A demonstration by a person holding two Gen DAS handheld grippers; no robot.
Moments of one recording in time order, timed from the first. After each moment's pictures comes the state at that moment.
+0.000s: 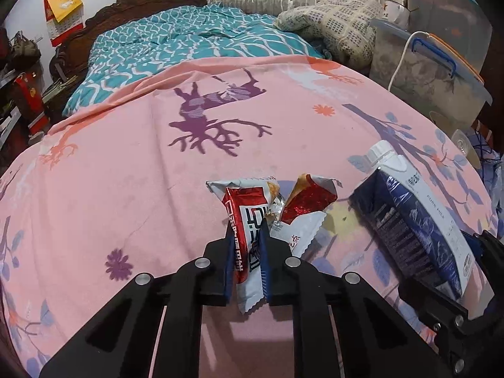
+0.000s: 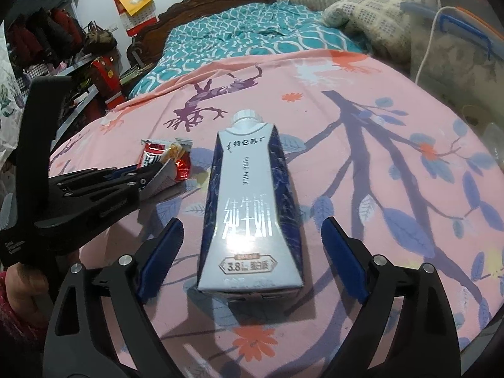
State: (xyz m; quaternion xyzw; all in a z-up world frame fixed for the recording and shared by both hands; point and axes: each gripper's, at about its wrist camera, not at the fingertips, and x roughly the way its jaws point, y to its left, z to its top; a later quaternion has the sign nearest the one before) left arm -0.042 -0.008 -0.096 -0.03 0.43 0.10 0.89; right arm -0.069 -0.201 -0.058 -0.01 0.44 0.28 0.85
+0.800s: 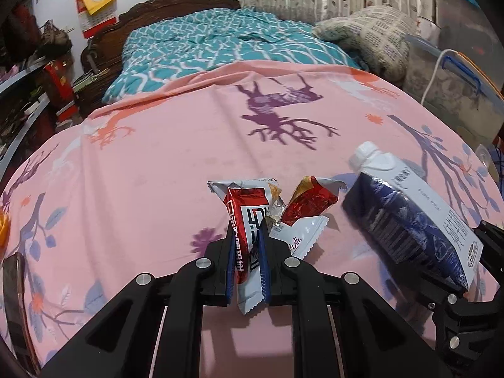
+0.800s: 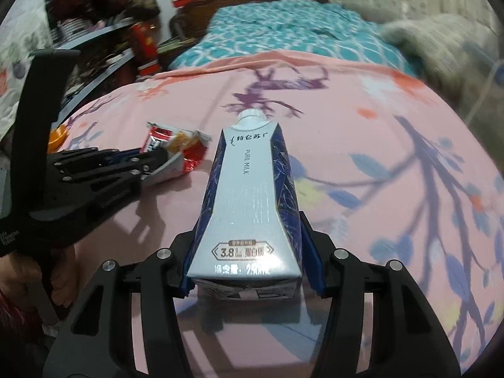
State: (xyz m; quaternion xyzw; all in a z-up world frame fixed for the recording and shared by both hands) left arm -0.081 0.040 -0.090 -0.04 0.42 0.17 0.89; right arm -0.087 -0.127 -0.051 -0.09 0.42 0.36 0.82
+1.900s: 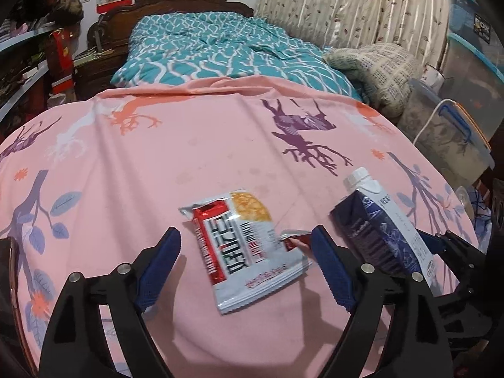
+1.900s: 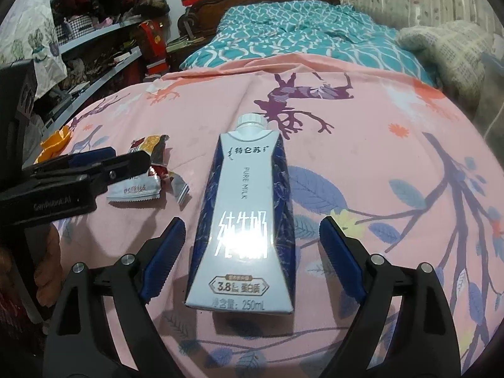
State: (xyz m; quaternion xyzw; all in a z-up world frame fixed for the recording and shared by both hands) left arm -0.110 0.095 -0.074 -0.13 0.39 0.14 0.90; right arm -0.078 -0.096 -0.054 -0.09 0.42 0.37 0.82
